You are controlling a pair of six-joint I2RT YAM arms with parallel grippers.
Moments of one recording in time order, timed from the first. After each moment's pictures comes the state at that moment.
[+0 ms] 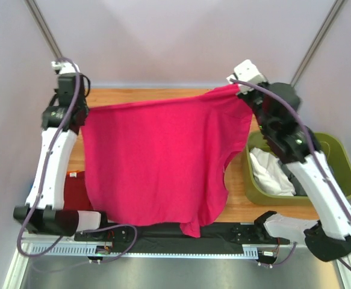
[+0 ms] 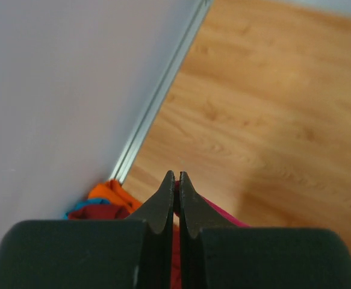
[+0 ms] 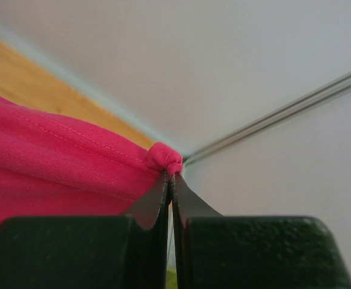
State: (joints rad) left arm -0.07 1.27 1.65 -0.84 -0.56 -0.09; right arm 0.55 1.13 1.61 -0.49 0.46 -0.69
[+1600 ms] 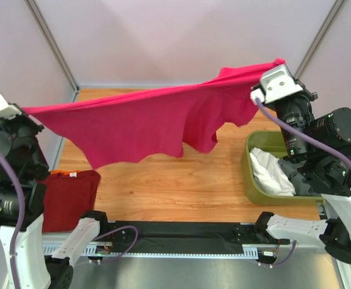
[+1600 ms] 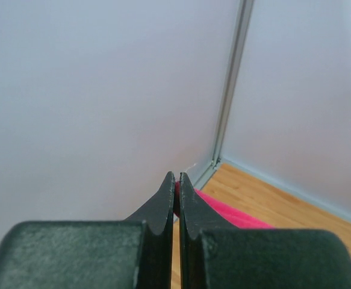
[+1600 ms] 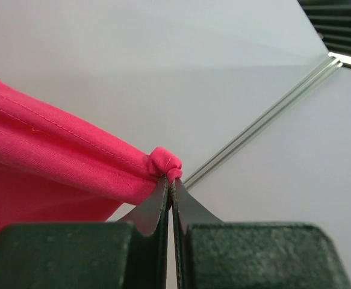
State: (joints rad) left arm -0.11 0.83 1.65 -0.64 -0.68 0.05; right arm 0.88 1.03 1.74 -0.32 0.70 -1.00
